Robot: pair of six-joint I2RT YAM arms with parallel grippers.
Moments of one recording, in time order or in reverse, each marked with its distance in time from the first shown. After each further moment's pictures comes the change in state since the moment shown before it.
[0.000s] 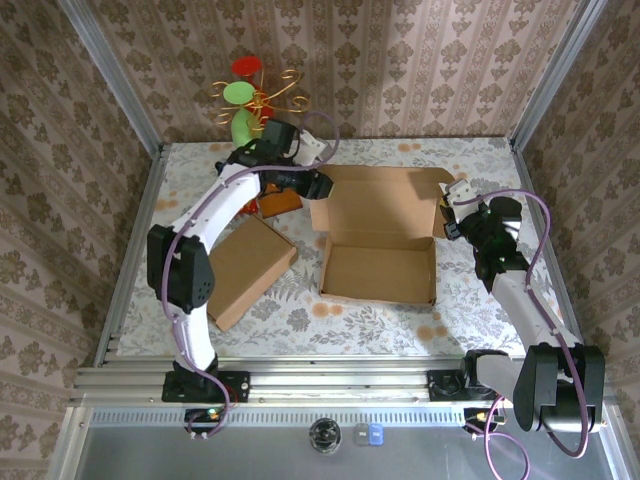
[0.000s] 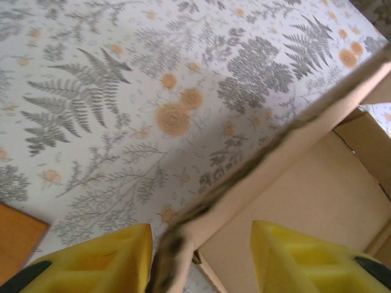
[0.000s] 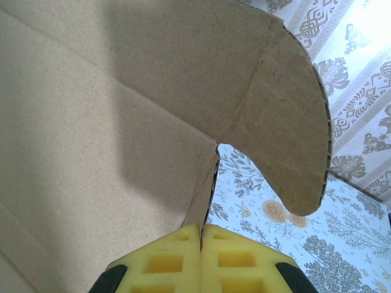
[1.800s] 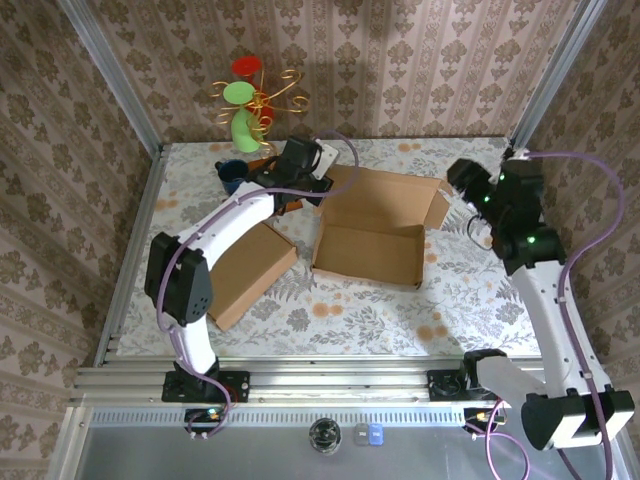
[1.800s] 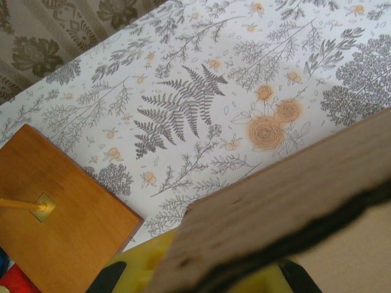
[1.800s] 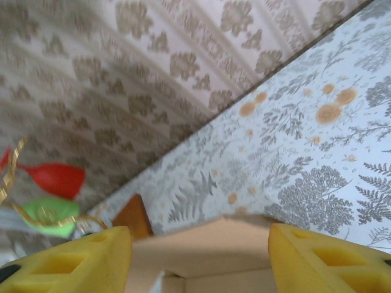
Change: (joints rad) left arm -0.132 -0.090 -0.181 0.239 -0.514 -0.011; right arm 0.080 -0.050 0.543 -0.661 0.314 1.234
